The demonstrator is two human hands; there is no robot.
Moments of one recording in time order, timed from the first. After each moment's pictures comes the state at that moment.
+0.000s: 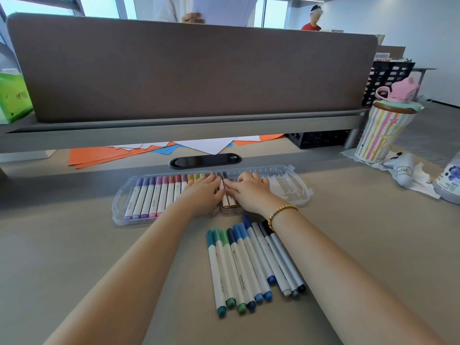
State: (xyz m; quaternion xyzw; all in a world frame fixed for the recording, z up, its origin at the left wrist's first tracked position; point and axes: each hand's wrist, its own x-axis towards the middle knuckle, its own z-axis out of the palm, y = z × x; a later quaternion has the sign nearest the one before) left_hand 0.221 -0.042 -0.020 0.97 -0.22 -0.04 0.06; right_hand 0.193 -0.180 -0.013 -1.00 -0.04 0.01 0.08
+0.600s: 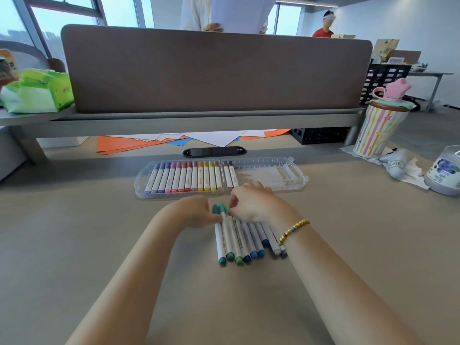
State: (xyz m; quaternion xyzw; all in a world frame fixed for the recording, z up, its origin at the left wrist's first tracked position) left_hand 0.117 -0.006 -0.002 0.97 -0.13 -0.17 0.14; right_hand 0.081 -0.144 0.026 -0.99 -0.06 0.08 0.08
